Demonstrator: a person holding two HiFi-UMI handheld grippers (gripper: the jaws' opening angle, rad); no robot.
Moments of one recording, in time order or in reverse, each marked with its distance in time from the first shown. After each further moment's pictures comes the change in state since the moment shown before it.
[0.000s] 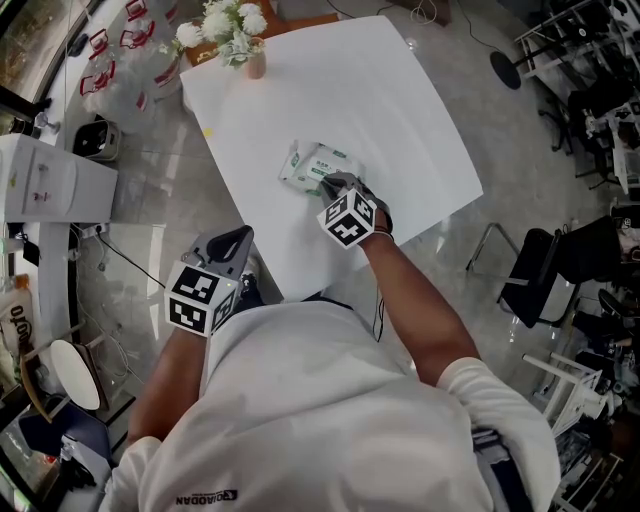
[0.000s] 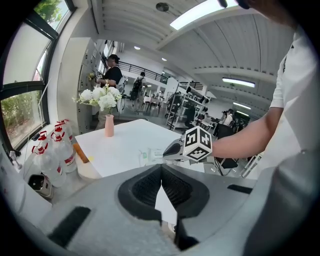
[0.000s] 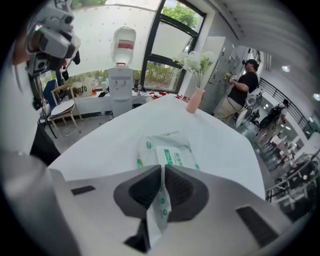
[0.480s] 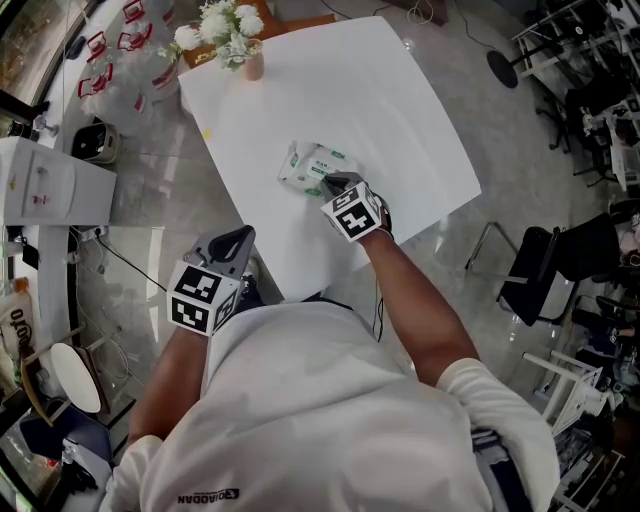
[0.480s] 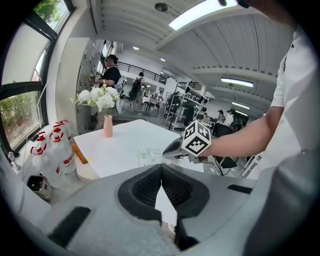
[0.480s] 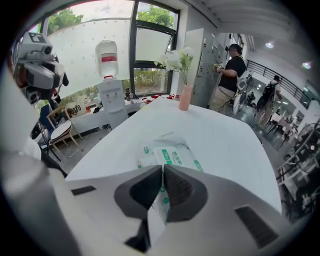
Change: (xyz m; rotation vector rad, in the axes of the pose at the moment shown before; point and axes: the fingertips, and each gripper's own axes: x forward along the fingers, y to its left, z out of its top) left arm 0.004 -0.001 0.001 0.008 -0.001 -0.010; right arm -0.007 -0.010 0.002 0.205 -0.021 0.046
